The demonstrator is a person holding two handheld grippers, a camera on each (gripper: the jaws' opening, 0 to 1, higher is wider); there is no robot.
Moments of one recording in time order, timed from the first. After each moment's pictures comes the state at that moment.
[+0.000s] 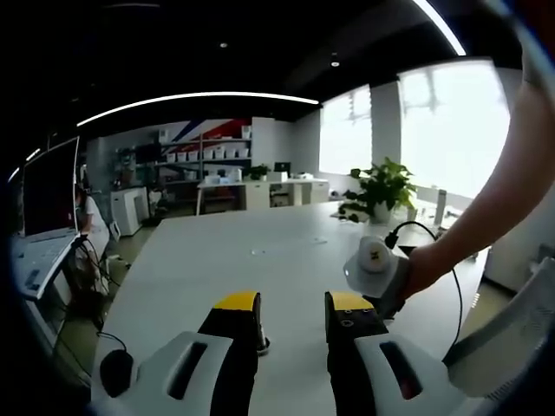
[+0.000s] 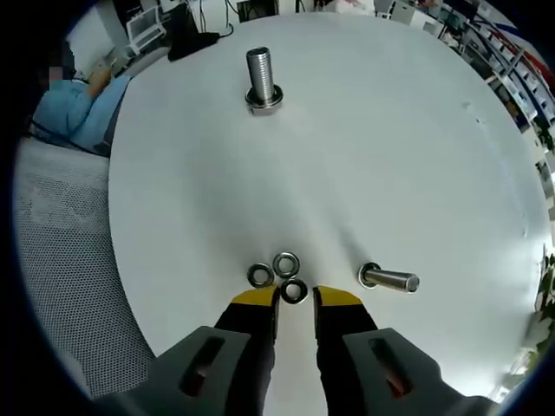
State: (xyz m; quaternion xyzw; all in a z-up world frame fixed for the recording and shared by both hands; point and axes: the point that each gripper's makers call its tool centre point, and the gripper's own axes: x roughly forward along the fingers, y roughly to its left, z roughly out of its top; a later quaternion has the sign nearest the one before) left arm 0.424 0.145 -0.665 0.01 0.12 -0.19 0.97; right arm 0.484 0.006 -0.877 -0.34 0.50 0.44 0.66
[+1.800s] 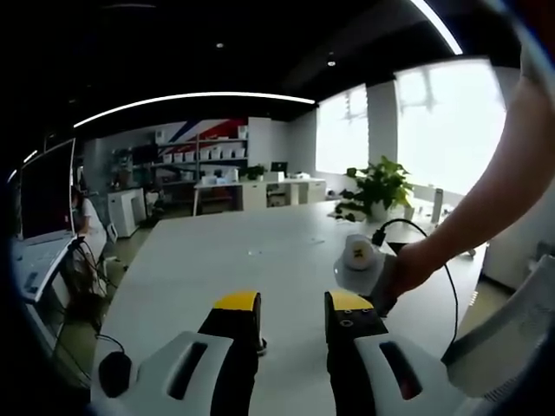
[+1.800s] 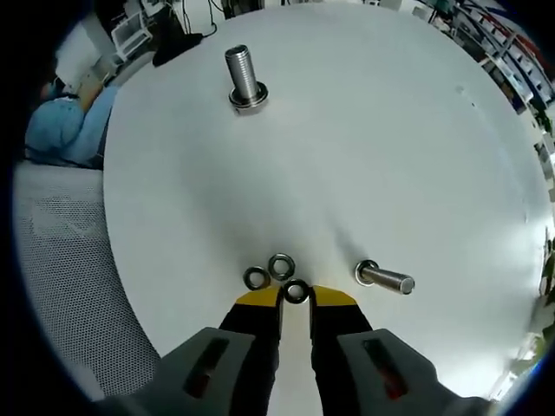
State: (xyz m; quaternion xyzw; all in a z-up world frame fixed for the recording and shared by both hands) left arm 0.424 0.139 -0.665 0.01 0.12 -0.20 0.97; right arm 0.485 0.005 -0.877 -0.33 0.53 0.42 0.66
